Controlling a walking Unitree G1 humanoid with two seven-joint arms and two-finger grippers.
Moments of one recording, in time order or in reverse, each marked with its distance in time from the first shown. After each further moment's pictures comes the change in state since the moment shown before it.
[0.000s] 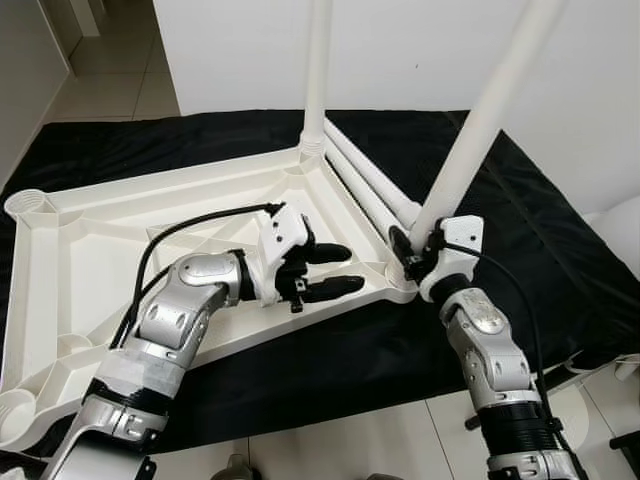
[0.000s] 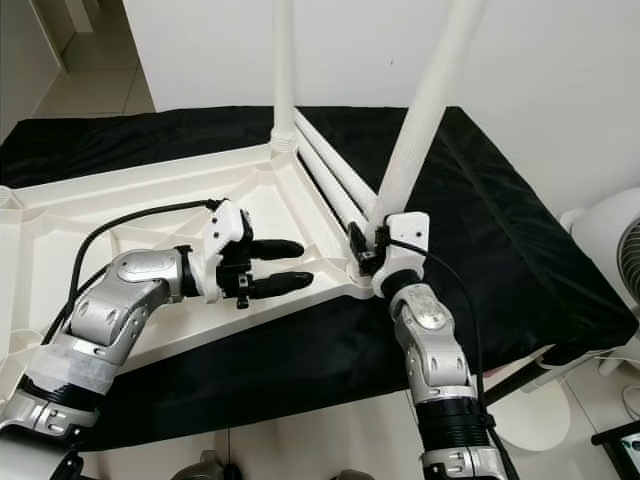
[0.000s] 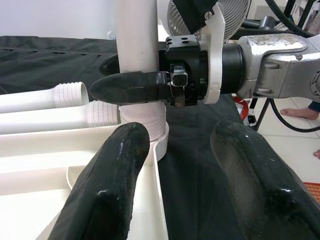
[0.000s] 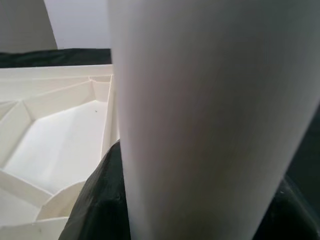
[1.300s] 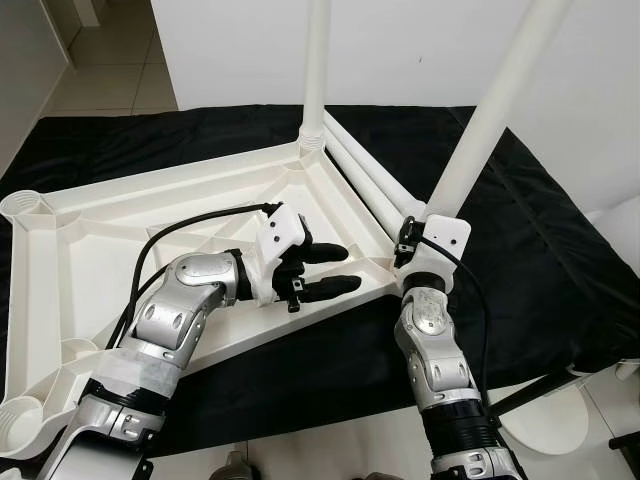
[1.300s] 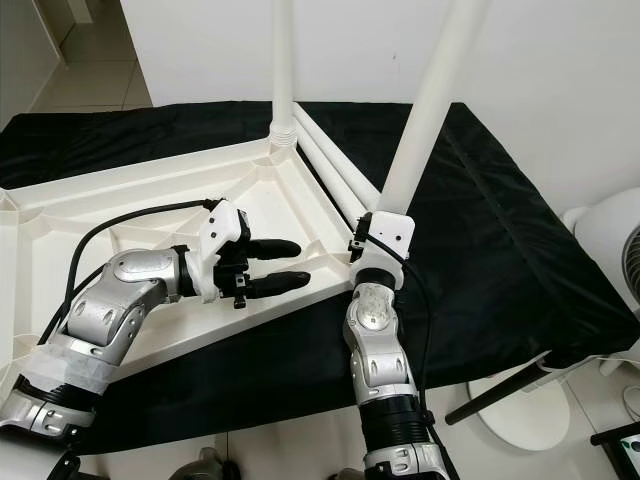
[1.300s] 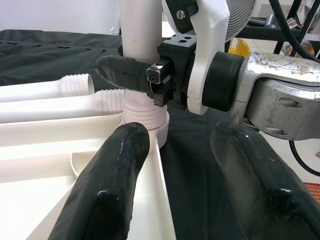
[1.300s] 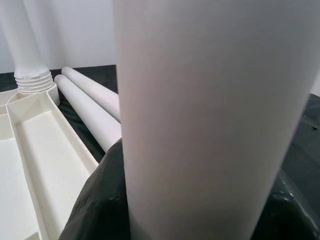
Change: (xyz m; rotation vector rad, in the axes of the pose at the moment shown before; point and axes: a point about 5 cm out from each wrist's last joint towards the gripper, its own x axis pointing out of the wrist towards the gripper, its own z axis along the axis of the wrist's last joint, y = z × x) left arm -0.003 0.001 -0.001 0.003 0.009 0.005; right arm 0.008 0.030 0.006 0.072 -0.095 -0.514
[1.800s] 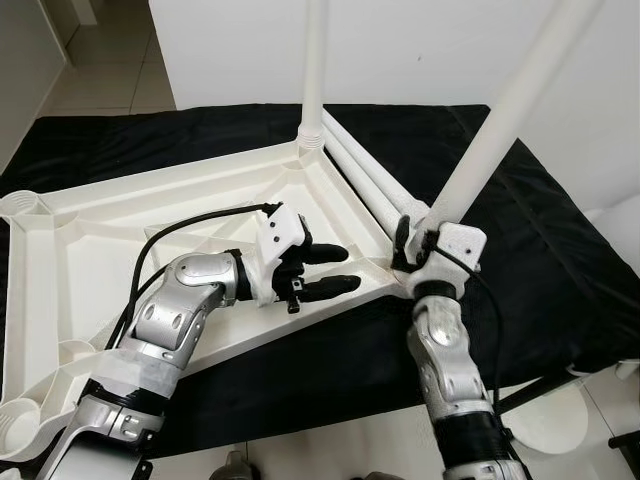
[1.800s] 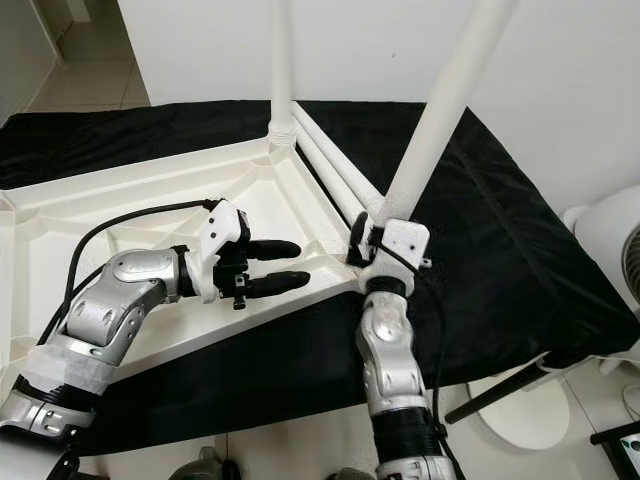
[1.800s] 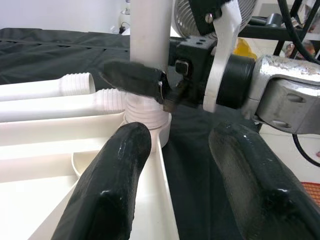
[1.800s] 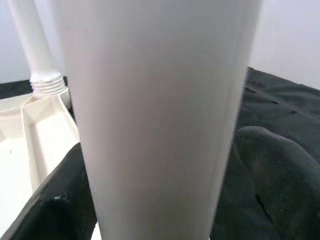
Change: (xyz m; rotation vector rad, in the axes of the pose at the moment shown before) left arm 0.000 0.000 0.000 0.001 0.000 0.000; right arm -0.005 -0.020 -0.005 0.027 -0.058 0.134
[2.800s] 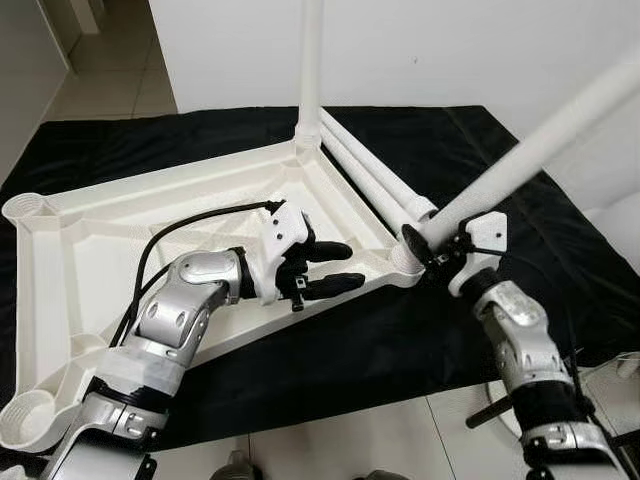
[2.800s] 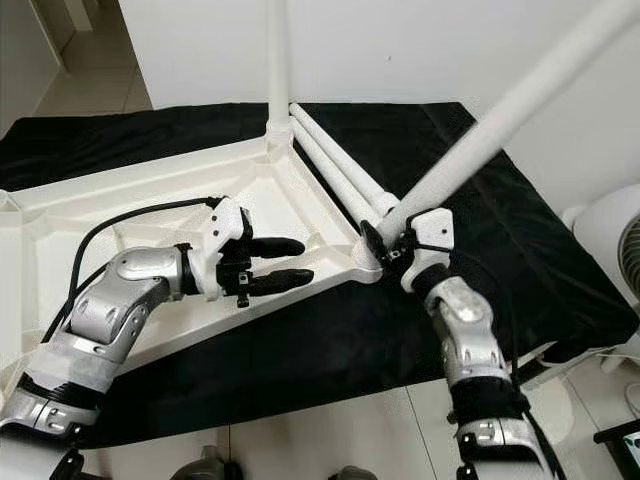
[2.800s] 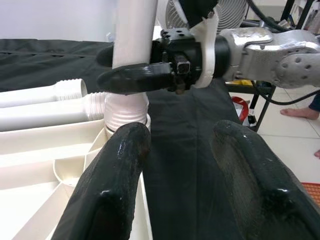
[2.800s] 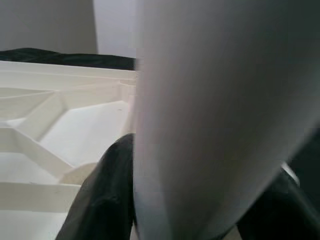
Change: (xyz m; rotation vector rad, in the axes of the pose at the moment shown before) left arm 0.004 0.001 0.005 0.006 -0.021 -0.009; right arm 0.036 -0.047 0.006 -0.116 0.034 0.627
